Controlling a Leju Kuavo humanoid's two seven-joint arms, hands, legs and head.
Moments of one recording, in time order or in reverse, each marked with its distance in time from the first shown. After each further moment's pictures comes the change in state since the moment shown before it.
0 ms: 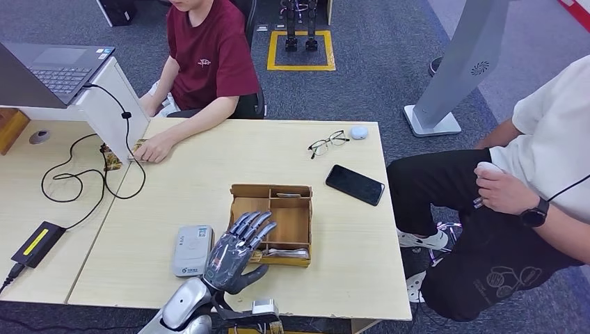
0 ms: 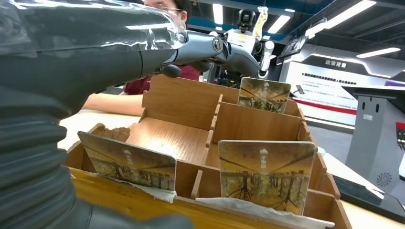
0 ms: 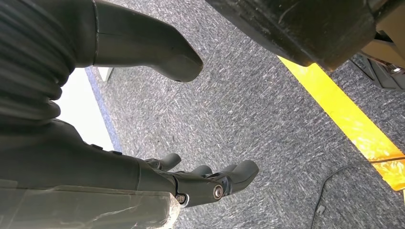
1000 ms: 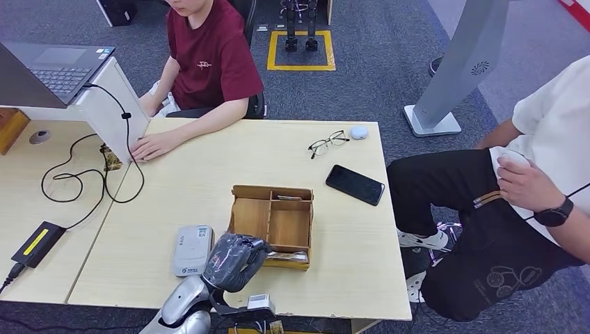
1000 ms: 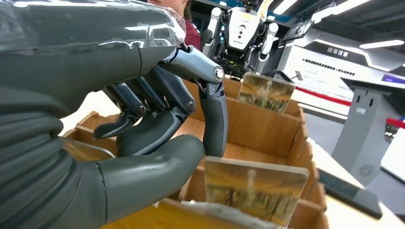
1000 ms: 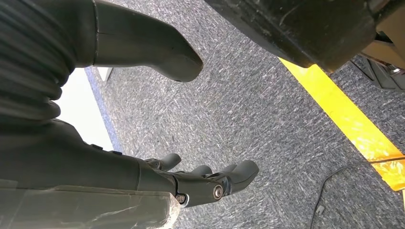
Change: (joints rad) left arm 0.000 0.001 0.006 -0.007 0.092 -0.070 -0.054; right arm 0.000 0.000 0.000 0.000 0.000 0.000 -0.002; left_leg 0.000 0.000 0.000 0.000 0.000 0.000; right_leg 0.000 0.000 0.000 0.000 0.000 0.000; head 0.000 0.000
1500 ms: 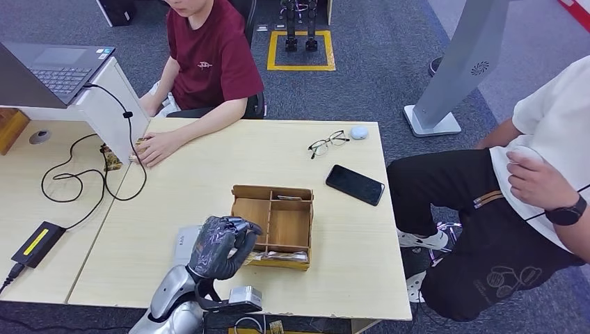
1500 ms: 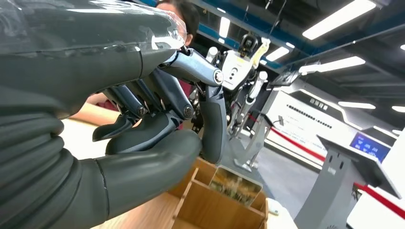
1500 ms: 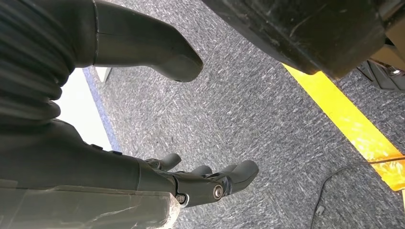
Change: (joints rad) left arm 0.029 0.028 0.053 -0.234 0.141 -0.022 -0.067; right arm 0.011 0.000 -0.002 0.000 -0.004 -0.015 -0.014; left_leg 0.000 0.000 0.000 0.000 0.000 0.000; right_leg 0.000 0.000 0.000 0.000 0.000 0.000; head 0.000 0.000
